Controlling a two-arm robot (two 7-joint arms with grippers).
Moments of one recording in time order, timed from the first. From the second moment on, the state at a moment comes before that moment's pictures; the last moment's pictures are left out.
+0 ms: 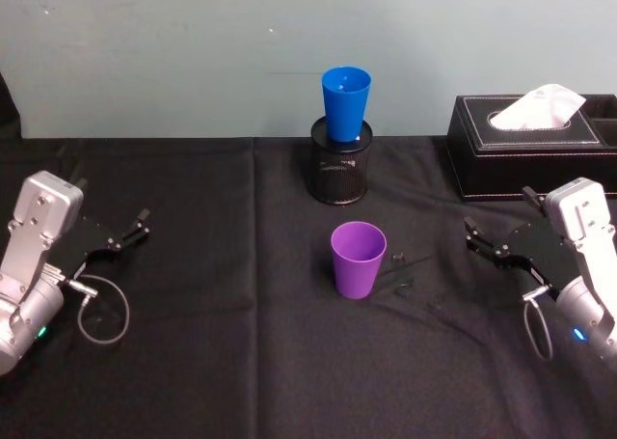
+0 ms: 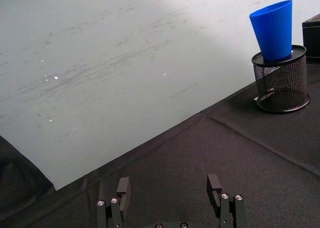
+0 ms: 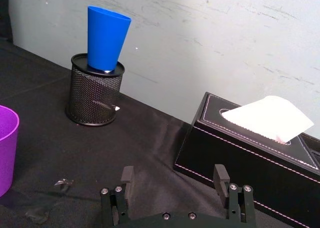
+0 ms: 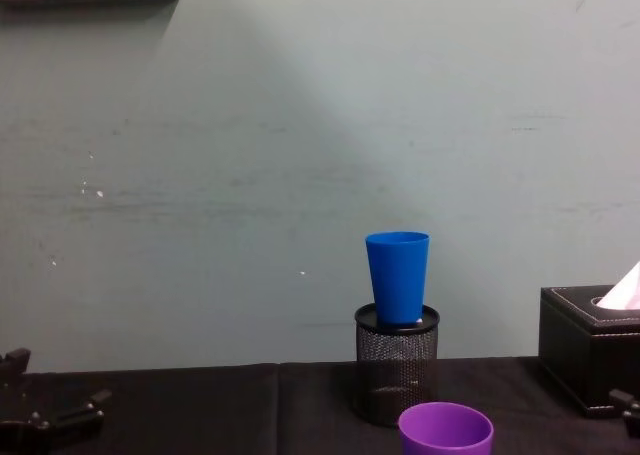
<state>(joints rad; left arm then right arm) -0.20 0.60 0.45 -1.41 -0.25 -0.12 0.03 0.20 0.60 -0.45 -1.41 0.25 -0.12 -0.03</state>
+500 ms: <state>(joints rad) -0.20 0.60 0.45 -1.41 -0.25 -0.12 0.03 0.20 0.60 -0.45 -1.41 0.25 -0.12 -0.03</state>
